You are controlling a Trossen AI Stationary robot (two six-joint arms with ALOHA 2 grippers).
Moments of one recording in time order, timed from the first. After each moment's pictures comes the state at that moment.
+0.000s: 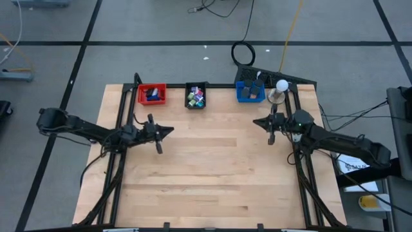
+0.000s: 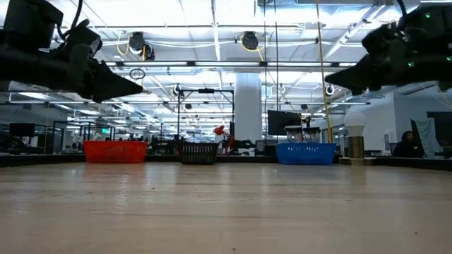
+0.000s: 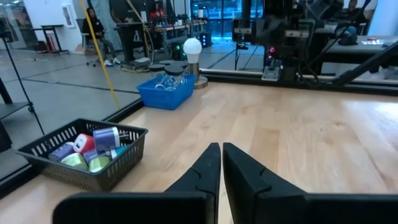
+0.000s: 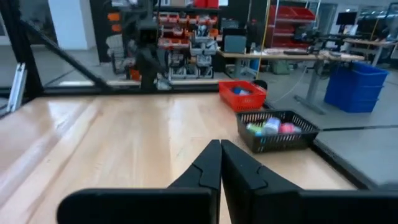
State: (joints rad) left arm -0.07 0.92 0.01 0.84 -0.39 0.00; right arm -0.48 0.44 0.05 0.38 -0.32 -0.04
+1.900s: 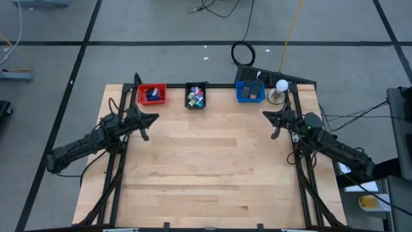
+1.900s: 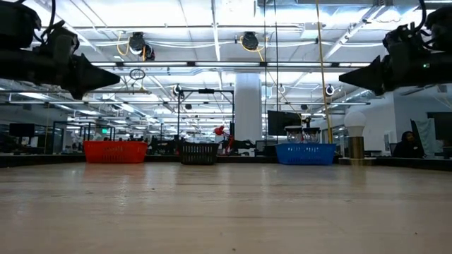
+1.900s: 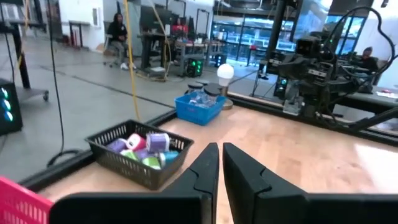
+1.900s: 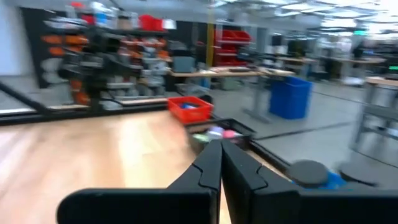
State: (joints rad) left arm 0.44 0.03 0.02 0.02 0.04 -0.11; right arm -0.53 0.00 0.01 0.05 -0.09 -0.03
